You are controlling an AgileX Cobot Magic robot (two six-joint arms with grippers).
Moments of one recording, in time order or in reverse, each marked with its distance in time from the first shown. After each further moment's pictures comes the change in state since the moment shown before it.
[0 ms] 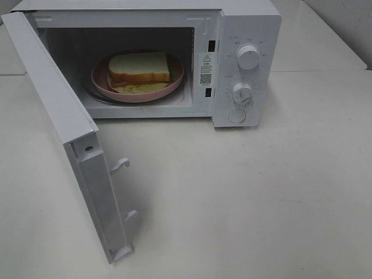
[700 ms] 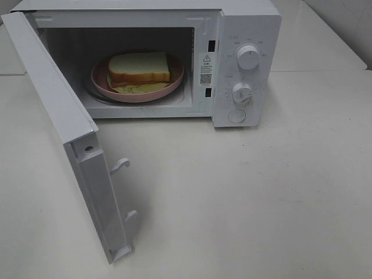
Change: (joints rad) left arm 0.000 0.000 0.000 0.000 0.000 0.000; right arm 0.000 0.000 0.000 0.000 0.000 0.000
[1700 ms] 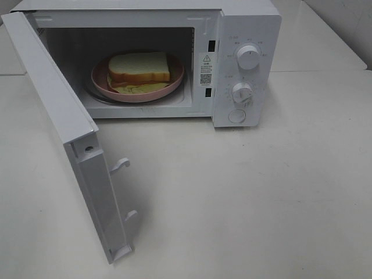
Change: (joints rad) left arm 0.000 0.041 -0.038 -0.007 -0.044 0.000; right arm 0.000 0.000 0.000 0.000 0.000 0.000
